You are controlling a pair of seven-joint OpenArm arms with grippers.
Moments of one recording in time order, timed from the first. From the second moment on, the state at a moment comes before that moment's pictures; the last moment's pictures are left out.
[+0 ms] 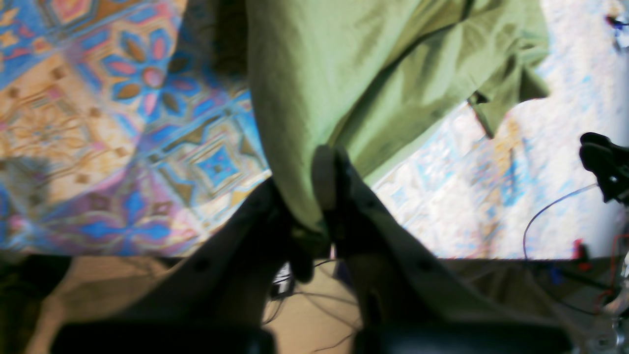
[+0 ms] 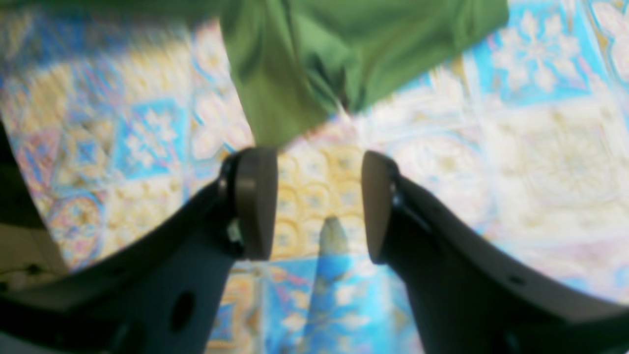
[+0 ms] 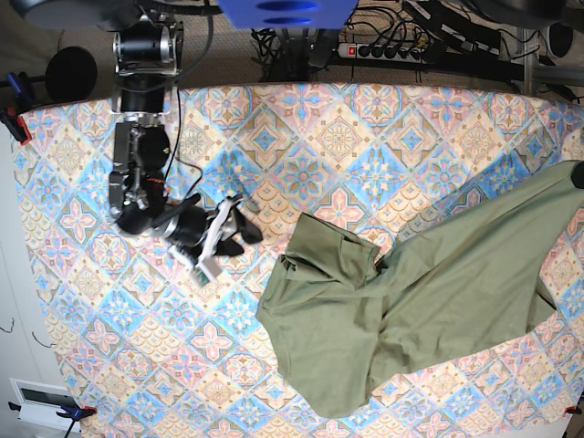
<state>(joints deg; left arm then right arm) 25.0 -53.2 -45.4 79.1 -84.5 -17.3 74.8 9.6 5.4 3.8 85.7 33.8 40.9 -65.2</state>
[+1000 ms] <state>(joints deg) 25.7 -51.9 -42.7 90.9 -72.6 -17.5 74.7 15.4 -0.7 -6.1 57.4 33.9 41.0 -44.6</state>
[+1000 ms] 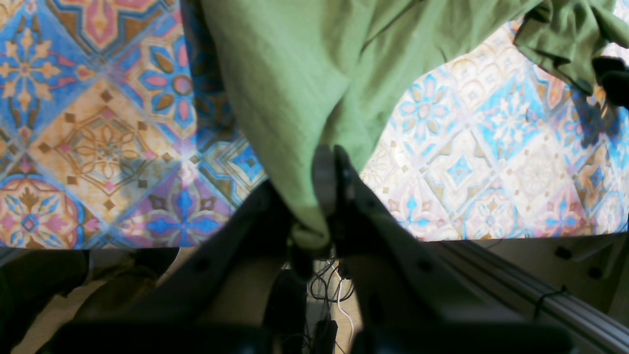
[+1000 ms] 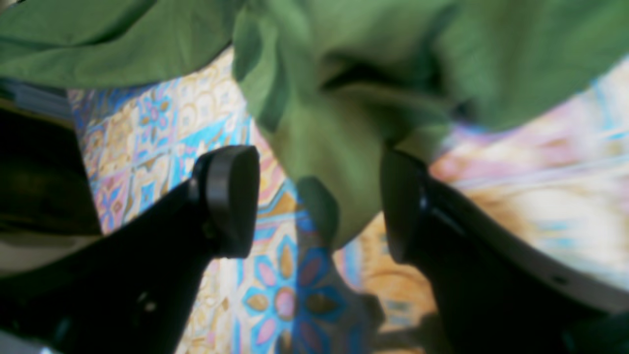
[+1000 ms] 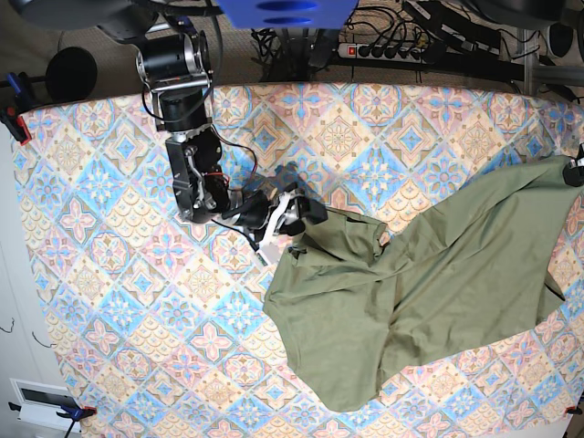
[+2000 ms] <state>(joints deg) 25.2 -50.9 -42.7 90.9 -73.0 -17.5 74.8 16.1 -0.7 -2.2 60.6 19.4 40.5 -42.6</state>
